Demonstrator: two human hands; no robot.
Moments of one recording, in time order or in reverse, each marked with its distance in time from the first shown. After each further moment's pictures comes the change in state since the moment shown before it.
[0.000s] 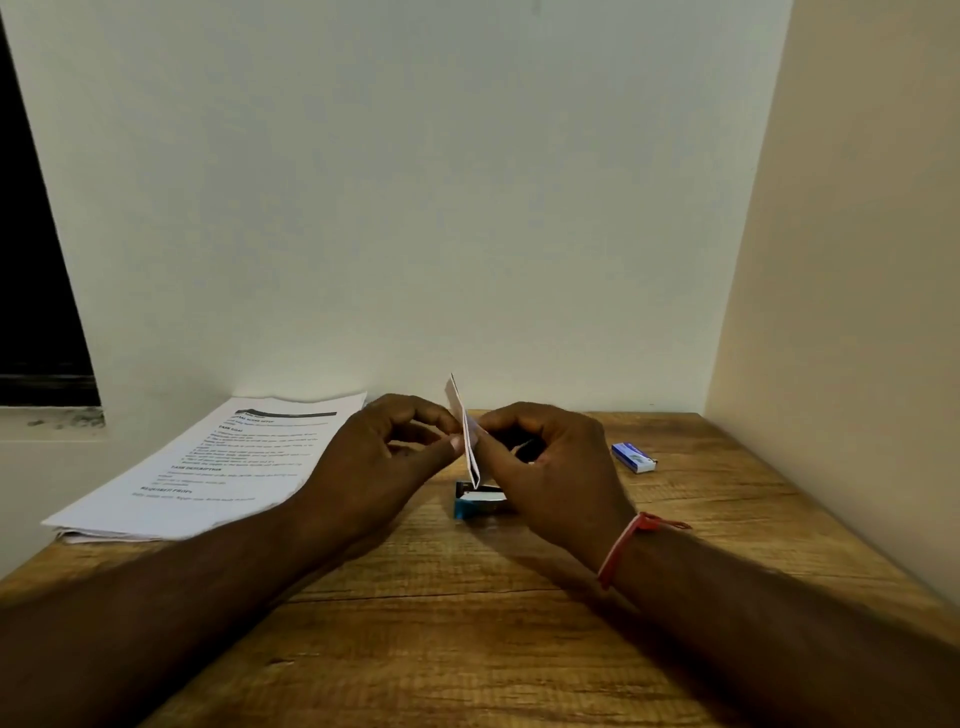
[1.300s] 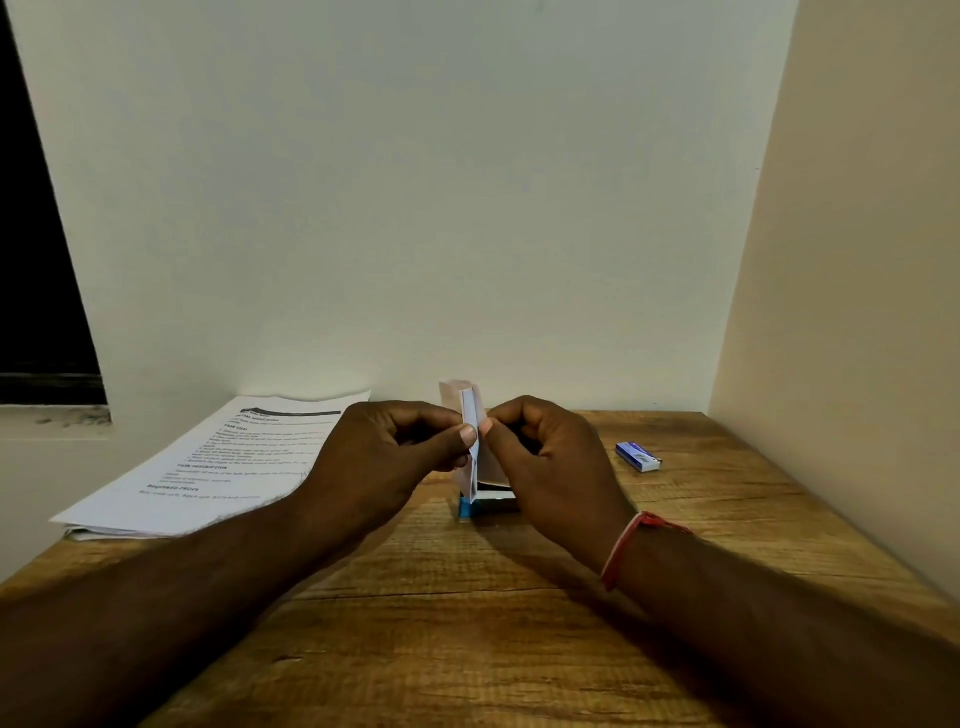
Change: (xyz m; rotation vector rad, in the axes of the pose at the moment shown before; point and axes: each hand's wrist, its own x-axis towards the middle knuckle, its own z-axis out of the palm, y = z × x) left_hand -0.003 0.005 0.002 -0.137 -0.020 -0.050; right_hand 0.003 0.004 0.007 0.035 -0.025 0.175
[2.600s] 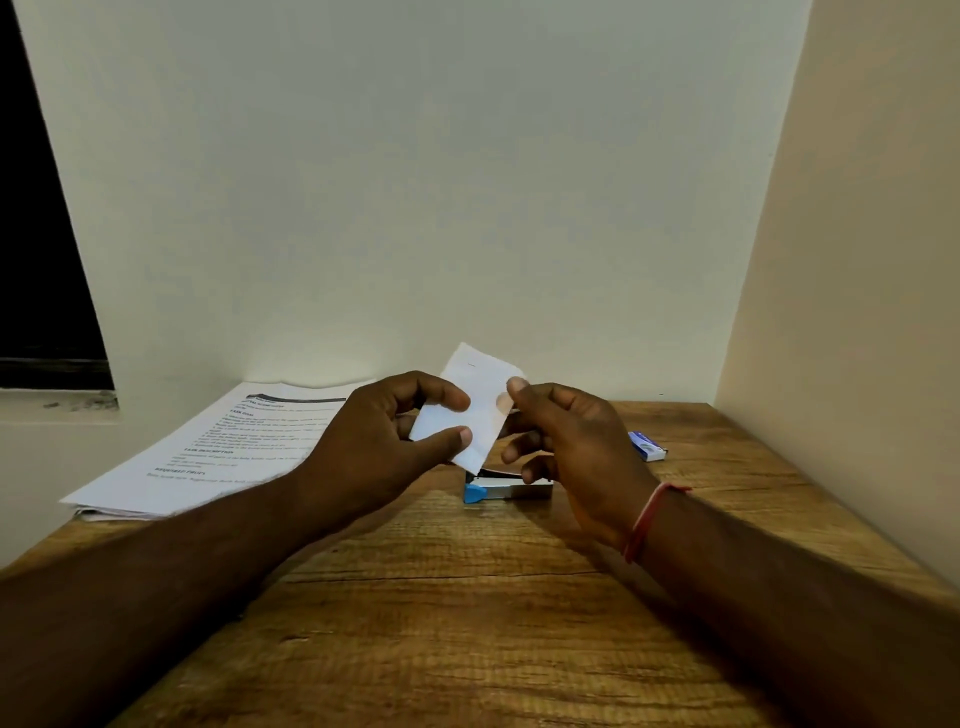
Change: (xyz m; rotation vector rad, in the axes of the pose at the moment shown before) left_hand 0.006 -0.011 -0.012 0.077 -0.028 0.024; right_hand 0.007 -0.005 -0.016 0.481 -0.064 0.344
